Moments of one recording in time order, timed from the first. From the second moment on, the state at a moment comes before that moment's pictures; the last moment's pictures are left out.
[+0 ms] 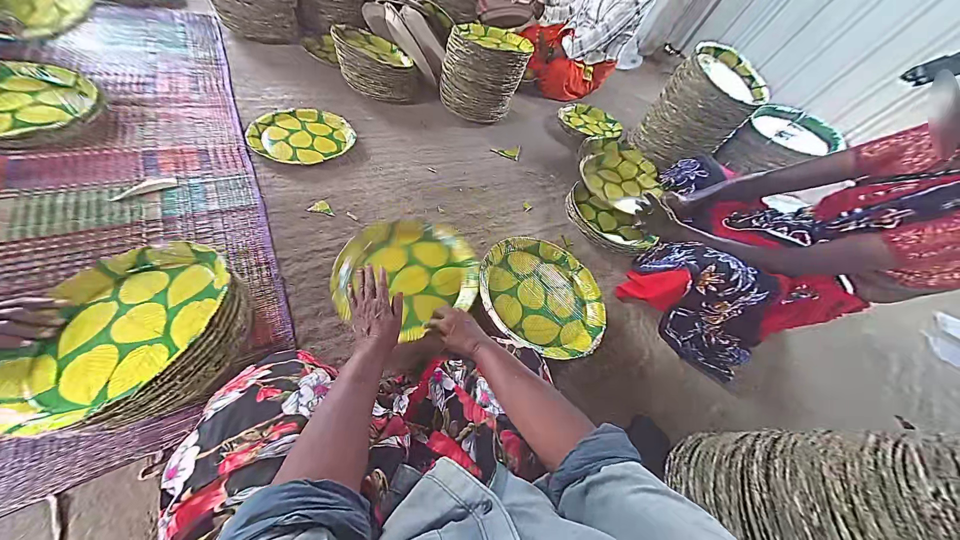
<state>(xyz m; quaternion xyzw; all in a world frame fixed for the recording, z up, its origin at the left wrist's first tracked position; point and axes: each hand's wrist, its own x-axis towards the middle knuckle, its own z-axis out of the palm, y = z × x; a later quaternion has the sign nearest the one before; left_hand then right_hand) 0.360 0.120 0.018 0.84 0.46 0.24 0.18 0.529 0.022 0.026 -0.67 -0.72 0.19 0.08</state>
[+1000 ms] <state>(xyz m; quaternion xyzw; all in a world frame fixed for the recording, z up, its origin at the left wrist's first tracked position) 0.359 0.106 0.008 0.83 0.47 -0.09 0.28 0.526 0.030 0.018 -0.67 -0.68 0.27 -0.08</state>
